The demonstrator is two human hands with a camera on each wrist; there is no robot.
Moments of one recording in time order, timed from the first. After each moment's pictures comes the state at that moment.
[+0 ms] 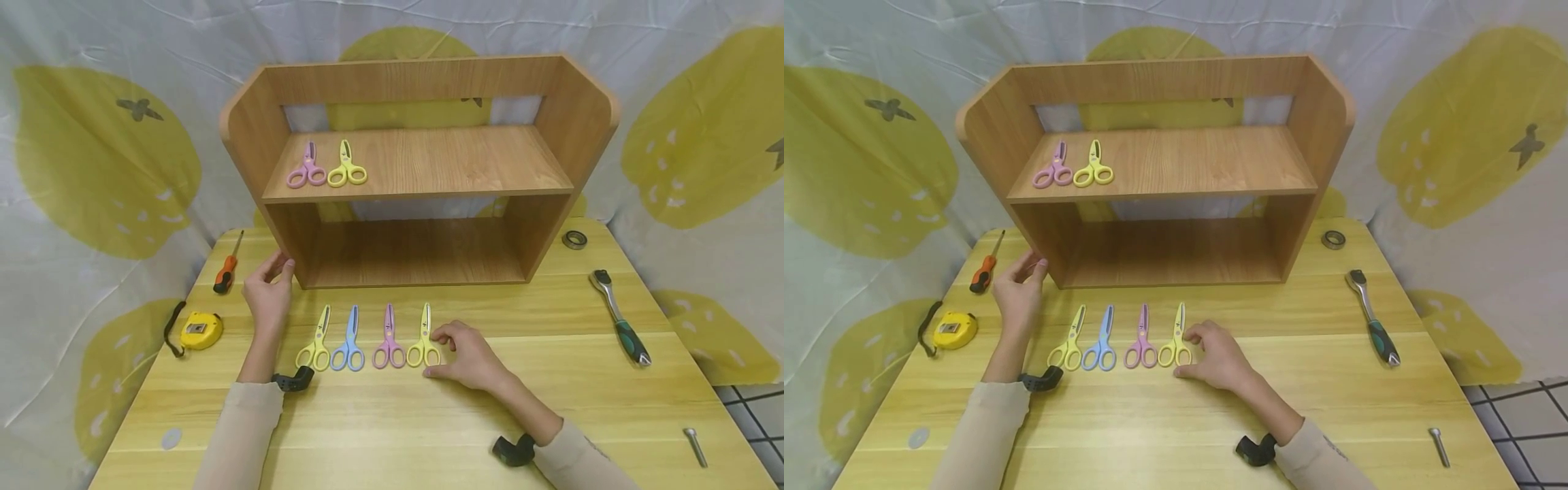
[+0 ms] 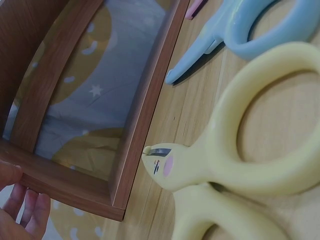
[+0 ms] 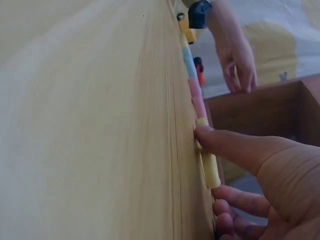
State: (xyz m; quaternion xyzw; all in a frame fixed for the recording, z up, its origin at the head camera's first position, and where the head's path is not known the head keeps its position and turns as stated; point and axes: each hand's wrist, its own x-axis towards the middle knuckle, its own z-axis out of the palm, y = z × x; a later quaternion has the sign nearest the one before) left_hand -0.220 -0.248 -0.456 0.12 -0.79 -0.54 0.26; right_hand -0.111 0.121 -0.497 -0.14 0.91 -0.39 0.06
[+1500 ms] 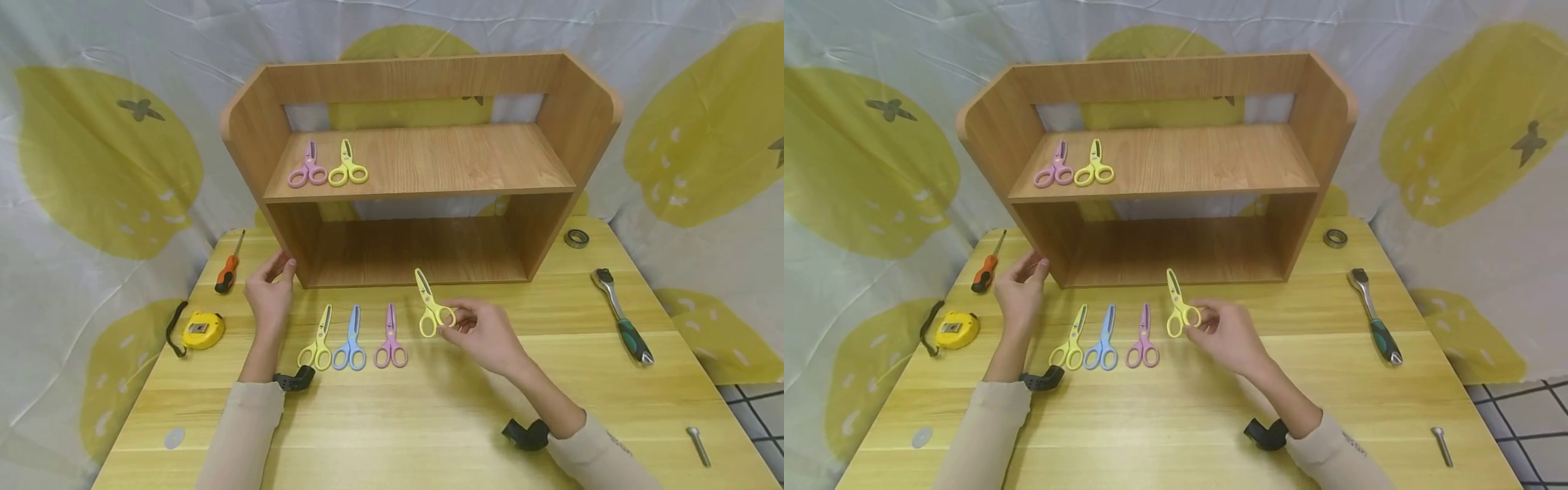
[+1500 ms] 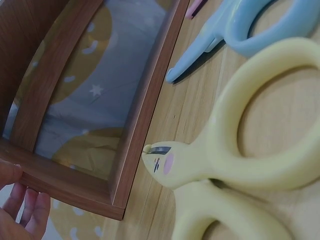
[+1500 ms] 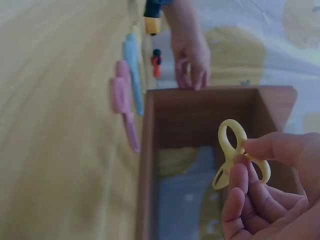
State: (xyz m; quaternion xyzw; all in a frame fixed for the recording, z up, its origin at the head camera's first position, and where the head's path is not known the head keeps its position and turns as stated) left_hand -0.220 -0.249 -0.457 0.12 -0.79 -0.54 0.26; right_hand -0.112 0.129 -0.425 -0.11 0.85 -0.51 0.00
